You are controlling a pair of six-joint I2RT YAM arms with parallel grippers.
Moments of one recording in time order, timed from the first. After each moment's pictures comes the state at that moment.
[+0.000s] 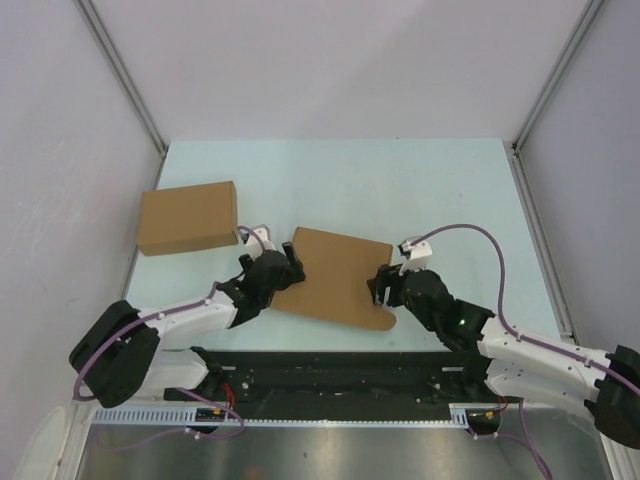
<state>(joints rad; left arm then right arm) -0.73 1.24 0.47 0.10 -0.50 -0.76 0.96 0.90 0.43 0.02 0.43 0.48</state>
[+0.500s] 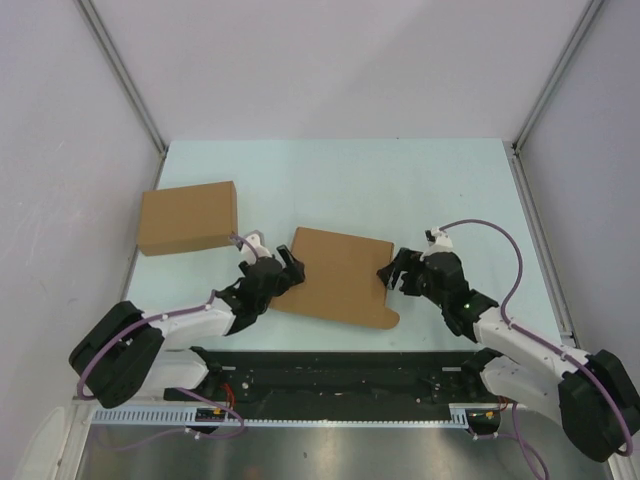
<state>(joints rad) -0.72 1.26 0.39 0.28 -0.46 -0.87 0.59 0.94 0.38 0.09 0.08 0.67</state>
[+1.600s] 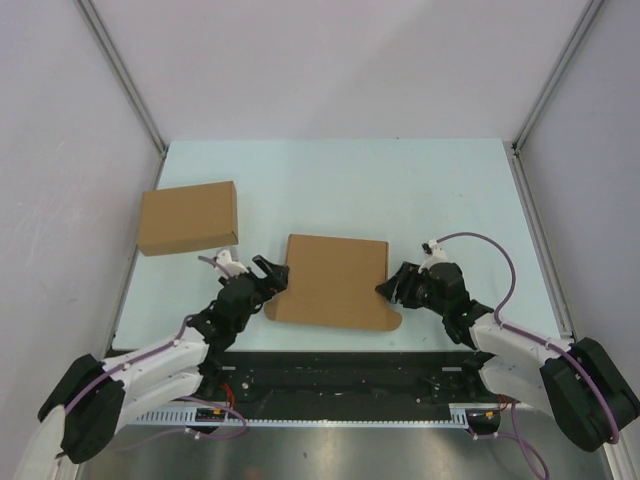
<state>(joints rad) -0.67 0.88 0.16 0.31 -0.44 -0.91 0.52 1.04 0.22 0.32 -0.17 0.75</state>
